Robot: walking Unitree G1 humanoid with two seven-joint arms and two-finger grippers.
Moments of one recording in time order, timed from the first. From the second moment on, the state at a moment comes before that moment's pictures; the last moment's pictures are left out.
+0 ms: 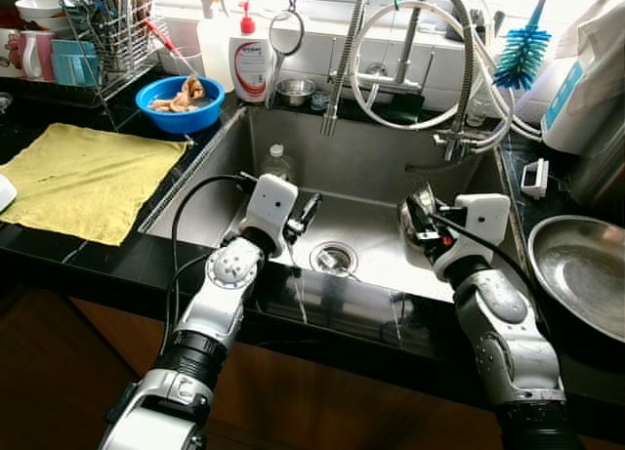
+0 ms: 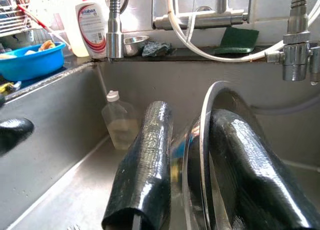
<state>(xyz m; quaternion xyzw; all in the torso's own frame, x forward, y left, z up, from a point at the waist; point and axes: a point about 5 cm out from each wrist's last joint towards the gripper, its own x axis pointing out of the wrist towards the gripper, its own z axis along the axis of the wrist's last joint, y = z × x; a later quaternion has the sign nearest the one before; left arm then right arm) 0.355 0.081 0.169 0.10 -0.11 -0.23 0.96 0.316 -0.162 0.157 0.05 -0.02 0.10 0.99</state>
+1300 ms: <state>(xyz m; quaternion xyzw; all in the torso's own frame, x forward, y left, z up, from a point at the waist) 0.359 0.080 0.173 0.10 -0.12 -0.23 0.96 0.323 -0.185 0.160 -0.19 0.07 0.05 0.98</state>
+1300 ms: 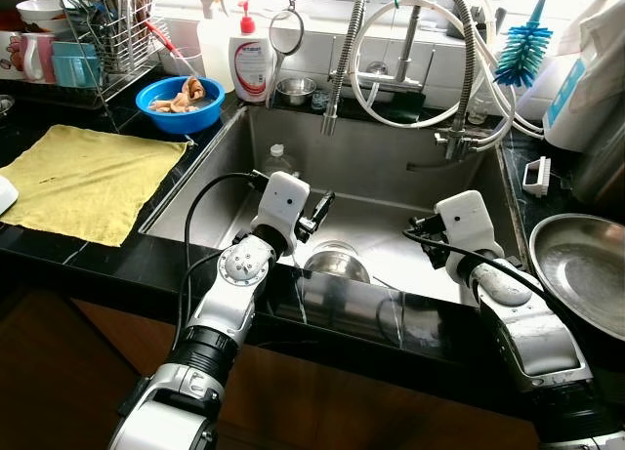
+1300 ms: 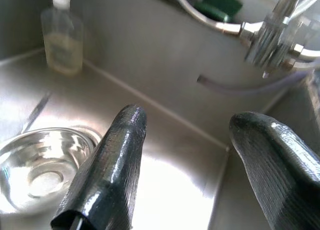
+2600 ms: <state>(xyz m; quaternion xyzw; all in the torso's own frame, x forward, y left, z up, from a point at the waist) 0.274 0.328 0.152 0.33 -0.06 0.30 0.89 0.250 -0.234 0.192 -0.20 0.01 -0.17 0.96</state>
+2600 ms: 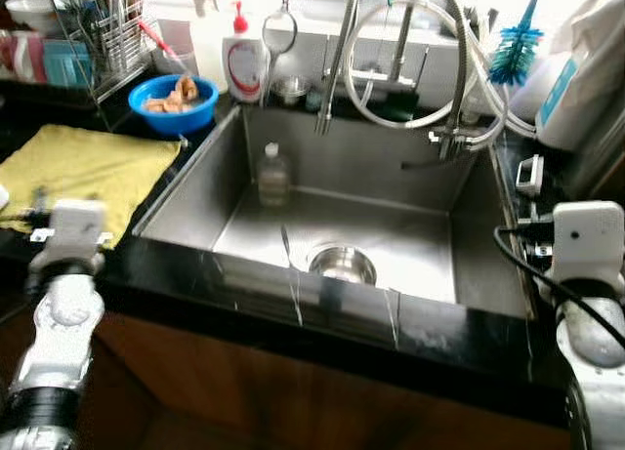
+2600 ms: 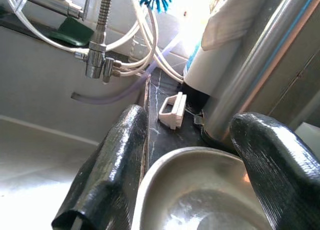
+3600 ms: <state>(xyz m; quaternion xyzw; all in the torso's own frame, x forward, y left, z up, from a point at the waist) 0.226 0.290 -0.027 0.31 0.42 0.01 0.85 0.253 -0.236 0.185 -0.18 0.02 -0.19 0.97</state>
